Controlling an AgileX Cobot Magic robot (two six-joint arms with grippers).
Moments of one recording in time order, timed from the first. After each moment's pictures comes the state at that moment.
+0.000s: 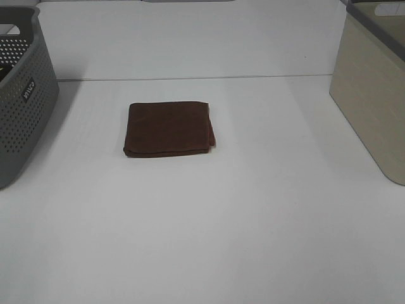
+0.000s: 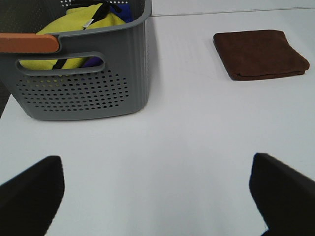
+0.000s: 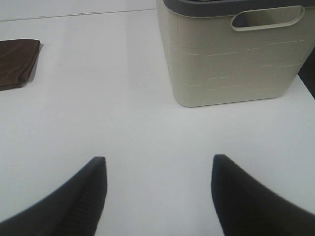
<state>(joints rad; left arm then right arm) 0.02 0.00 -0.50 -0.06 1.05 0.04 -0.04 -0.01 -0.51 0.07 1.07 -0.02</state>
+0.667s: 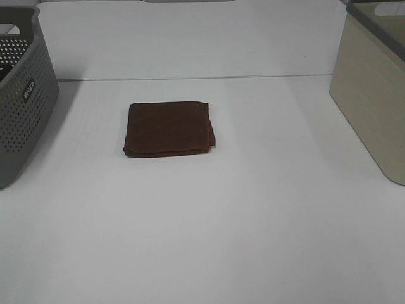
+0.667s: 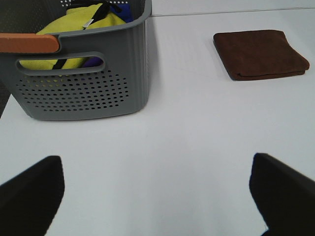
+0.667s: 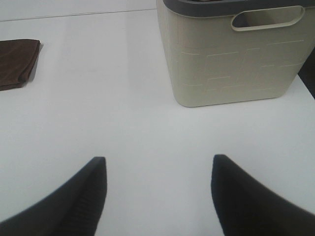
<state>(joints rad) 0.02 0.00 -0.50 -0.06 1.05 0.04 -0.04 -0.01 -0.51 0.07 1.07 -0.02</state>
